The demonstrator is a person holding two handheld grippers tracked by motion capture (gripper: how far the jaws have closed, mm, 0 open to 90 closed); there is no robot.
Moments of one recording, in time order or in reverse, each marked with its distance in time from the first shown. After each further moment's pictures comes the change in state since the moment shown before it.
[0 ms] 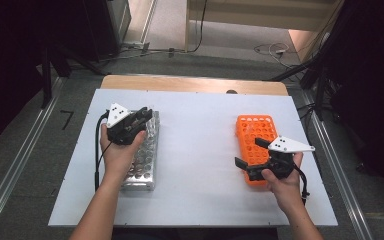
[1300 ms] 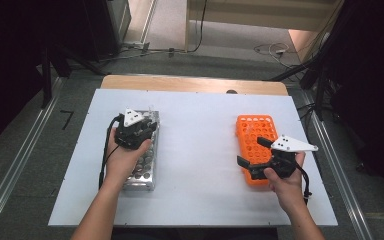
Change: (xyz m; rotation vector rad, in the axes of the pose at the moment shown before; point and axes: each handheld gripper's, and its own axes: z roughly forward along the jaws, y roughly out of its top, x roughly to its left) left arm -0.010 -0.011 0.012 0.250 0.017 0.068; right arm -0.004 0.000 -0.003 -0.006 -0.012 0.012
